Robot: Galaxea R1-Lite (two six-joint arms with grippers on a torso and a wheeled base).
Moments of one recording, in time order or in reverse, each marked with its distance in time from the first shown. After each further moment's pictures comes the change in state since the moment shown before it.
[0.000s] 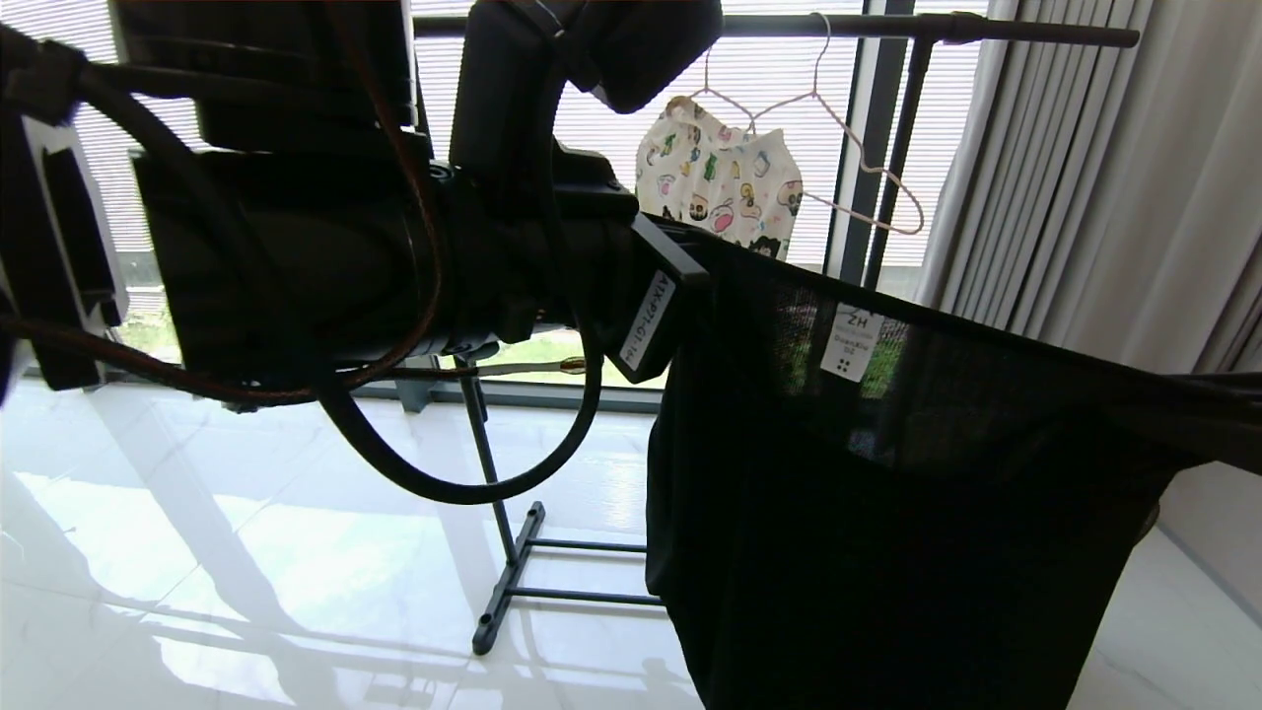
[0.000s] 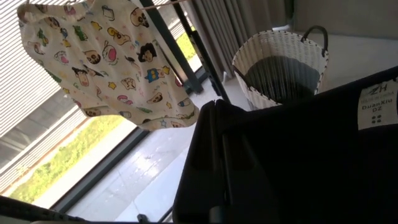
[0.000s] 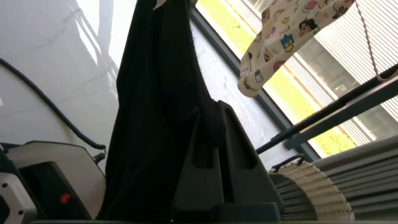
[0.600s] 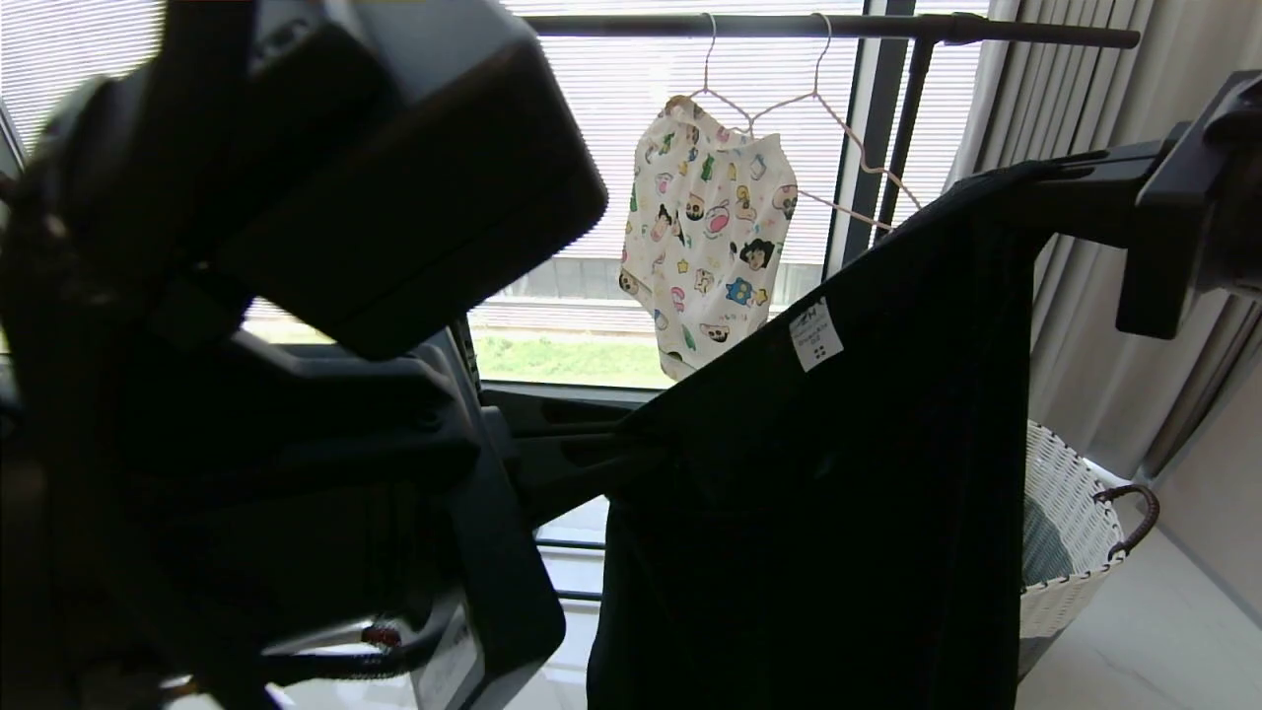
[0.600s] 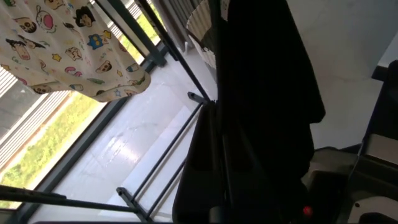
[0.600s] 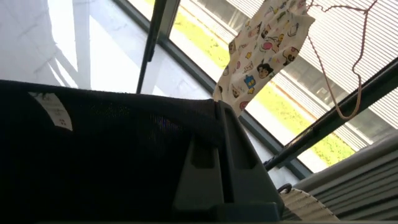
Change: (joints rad) left arm -0.244 -0.247 0.209 0.204 0.102 -0.074; right arm -0.144 0.270 -0.294 -0.112 0.065 0.006
